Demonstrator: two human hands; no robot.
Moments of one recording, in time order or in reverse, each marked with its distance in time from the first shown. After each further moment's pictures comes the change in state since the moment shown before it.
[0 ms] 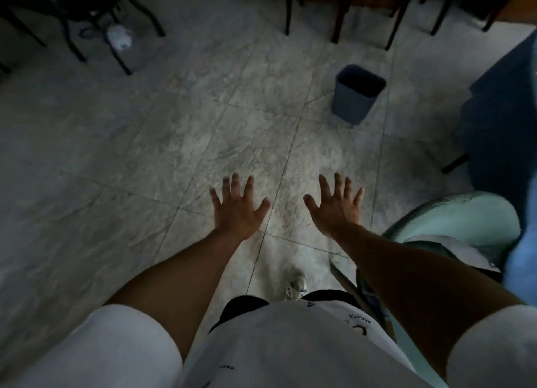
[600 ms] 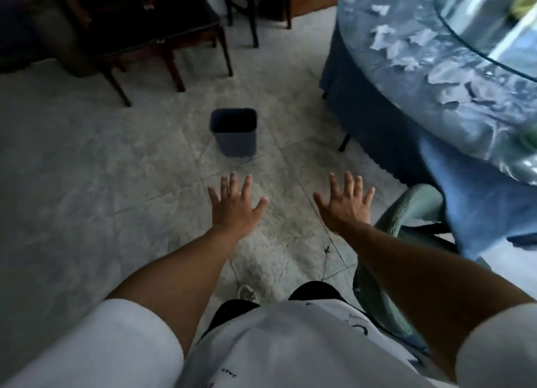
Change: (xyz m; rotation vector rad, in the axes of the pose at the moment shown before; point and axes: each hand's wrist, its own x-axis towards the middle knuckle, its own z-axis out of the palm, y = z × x) left_hand 0.302 0.197 -0.099 0.179 -0.045 0.680; right_hand 0.147 0.112 -0.095 0.235 0.176 0.711
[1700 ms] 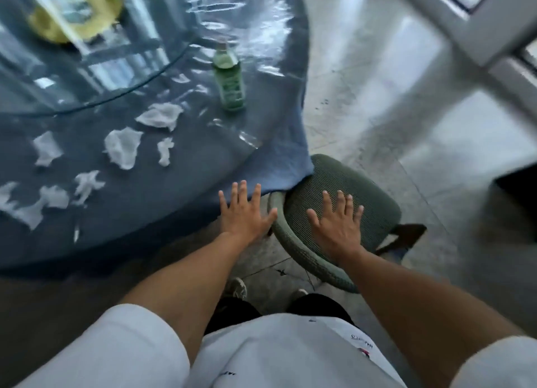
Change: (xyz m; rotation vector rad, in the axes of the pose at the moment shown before) left_hand 0.233 0.484 0.027 0.579 -0.313 1.496; right_hand 0.058 0.191 -0.024 0.618 0.177 1.486
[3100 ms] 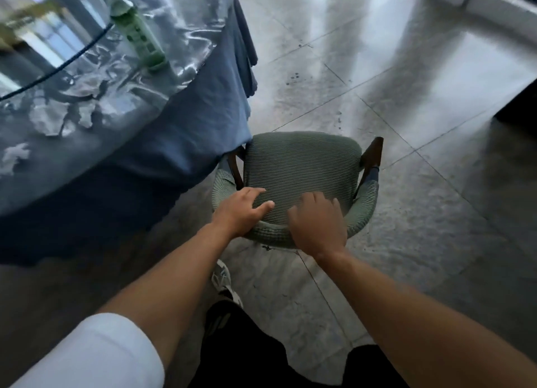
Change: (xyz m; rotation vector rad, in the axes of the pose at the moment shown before) left_hand -0.080 0.155 0.170 -0.168 -0.039 0.203; right_hand -0.105 0.200 0.108 0.307 0.279 -0.140
